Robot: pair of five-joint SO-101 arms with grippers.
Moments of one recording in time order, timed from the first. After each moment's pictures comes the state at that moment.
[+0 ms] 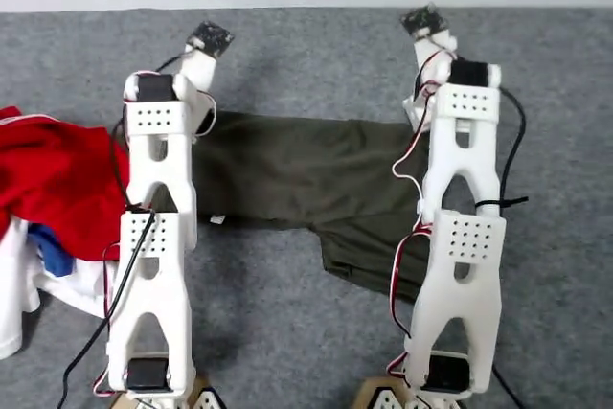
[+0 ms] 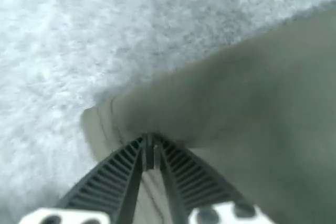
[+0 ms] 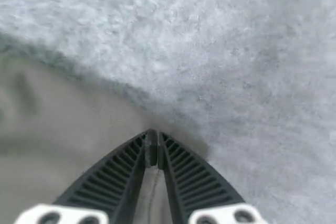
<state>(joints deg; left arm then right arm) -5.7 76.5 -86.4 93.8 -21.5 2.7 61.5 -65.7 81.9 26.6</state>
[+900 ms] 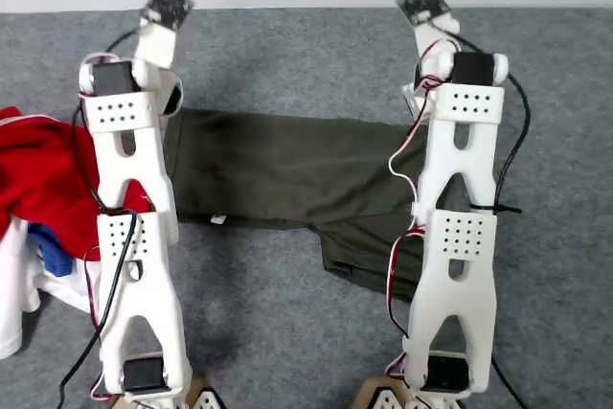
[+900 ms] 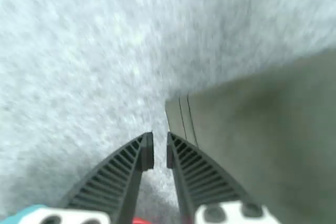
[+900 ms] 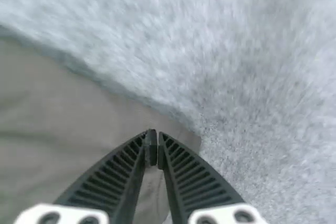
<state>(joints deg) -10.4 66.6 -93.2 99.1 -19.3 0.6 64.4 -92.4 99.0 26.6</state>
